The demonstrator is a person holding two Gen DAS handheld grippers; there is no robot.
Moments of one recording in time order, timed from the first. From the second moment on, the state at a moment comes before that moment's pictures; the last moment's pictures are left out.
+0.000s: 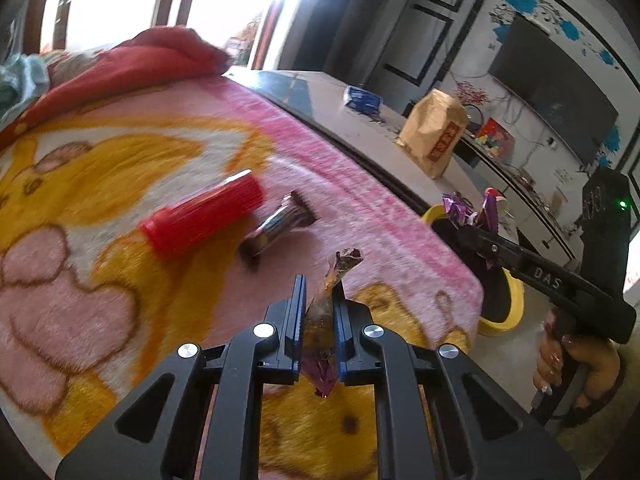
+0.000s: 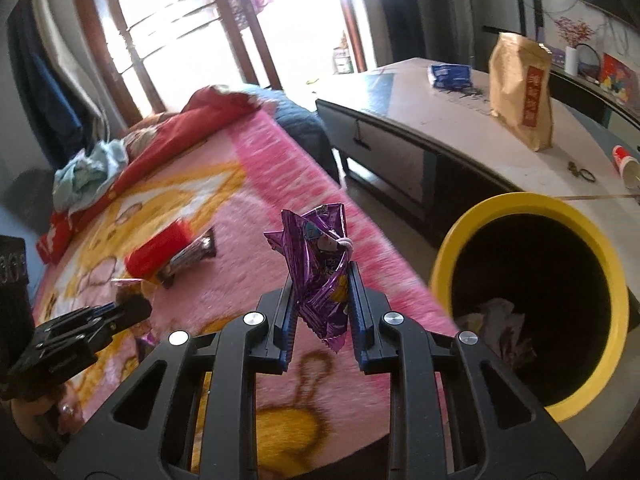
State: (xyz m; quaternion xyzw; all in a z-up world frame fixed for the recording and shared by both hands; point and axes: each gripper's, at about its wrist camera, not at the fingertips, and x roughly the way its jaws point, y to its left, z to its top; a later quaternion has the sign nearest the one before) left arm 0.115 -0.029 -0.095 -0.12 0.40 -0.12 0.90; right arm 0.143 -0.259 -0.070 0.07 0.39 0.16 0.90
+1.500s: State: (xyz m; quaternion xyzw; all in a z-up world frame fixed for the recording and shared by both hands) left arm 0.192 -0.226 -0.075 -0.01 0.37 -0.30 0.88; right arm 0.160 -0.446 -0.078 0.17 0.41 -0.04 0.90
